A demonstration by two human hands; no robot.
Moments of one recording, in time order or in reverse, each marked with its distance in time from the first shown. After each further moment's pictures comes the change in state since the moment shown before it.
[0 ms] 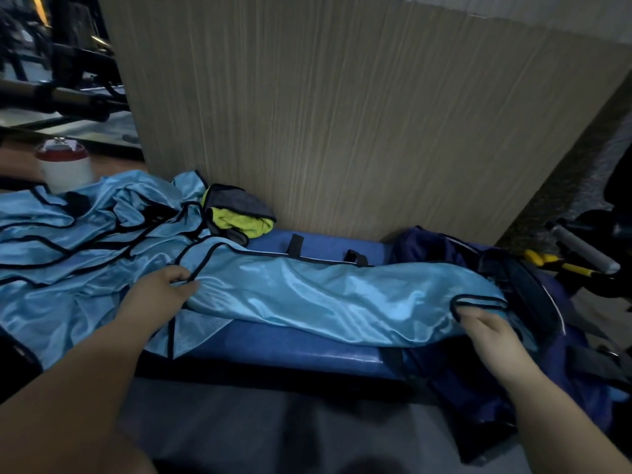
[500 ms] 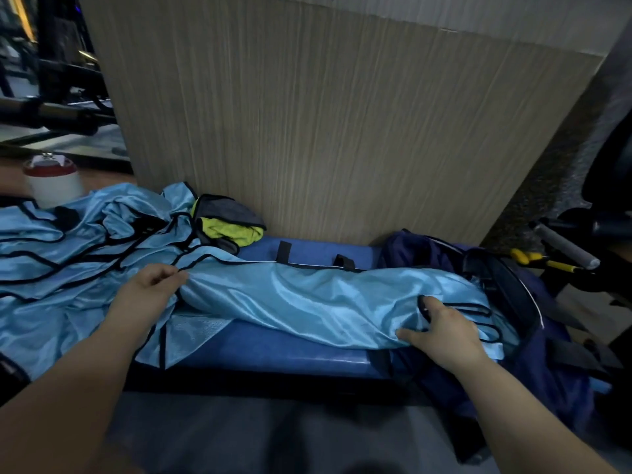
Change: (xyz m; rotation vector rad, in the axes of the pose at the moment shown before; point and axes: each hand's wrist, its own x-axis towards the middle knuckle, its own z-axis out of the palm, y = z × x) left_hand -0.008 0.014 -0.001 -0.458 0.086 -0.030; right_hand 0.000 -0.022 0.029 -0.606 -0.047 -0.002
